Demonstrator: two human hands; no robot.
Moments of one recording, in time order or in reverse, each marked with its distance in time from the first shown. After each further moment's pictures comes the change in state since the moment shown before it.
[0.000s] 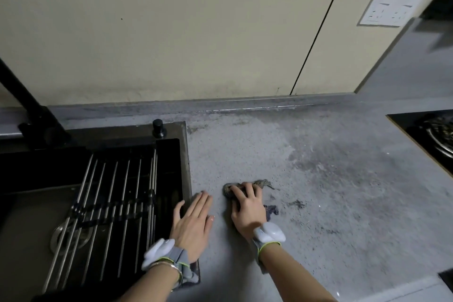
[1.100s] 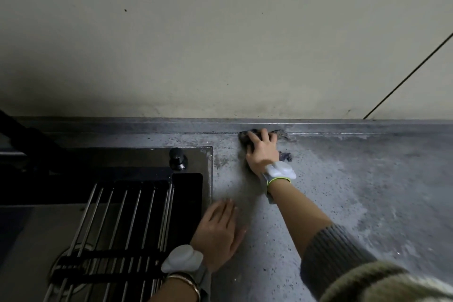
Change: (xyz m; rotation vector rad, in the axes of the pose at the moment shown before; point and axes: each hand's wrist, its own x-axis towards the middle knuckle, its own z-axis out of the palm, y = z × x) left_hand 0.136 -0.060 0.036 0.109 0.072 0.168; right_hand 0.291 -0.034 0.013 -0.049 -0.061 -0.032
